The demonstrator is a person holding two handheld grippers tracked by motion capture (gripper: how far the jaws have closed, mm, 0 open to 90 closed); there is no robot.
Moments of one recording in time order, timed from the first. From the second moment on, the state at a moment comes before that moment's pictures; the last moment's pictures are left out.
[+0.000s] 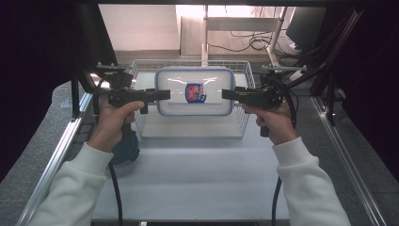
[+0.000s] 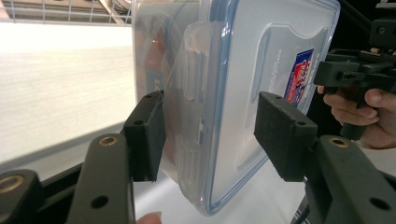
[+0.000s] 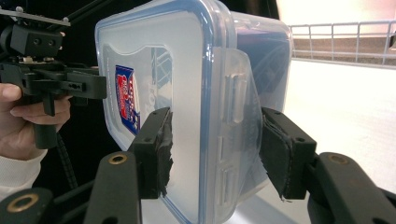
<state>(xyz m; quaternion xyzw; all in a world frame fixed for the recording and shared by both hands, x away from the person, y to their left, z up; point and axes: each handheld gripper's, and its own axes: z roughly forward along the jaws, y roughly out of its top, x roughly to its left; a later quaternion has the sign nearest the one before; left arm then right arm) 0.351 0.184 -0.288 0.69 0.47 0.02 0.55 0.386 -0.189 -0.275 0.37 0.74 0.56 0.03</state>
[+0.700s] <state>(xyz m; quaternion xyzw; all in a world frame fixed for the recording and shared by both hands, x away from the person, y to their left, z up) 0.401 0.188 -0.286 0.69 0.48 0.00 0.55 0.430 -0.184 -0.268 0.38 0.74 0.55 0.02</state>
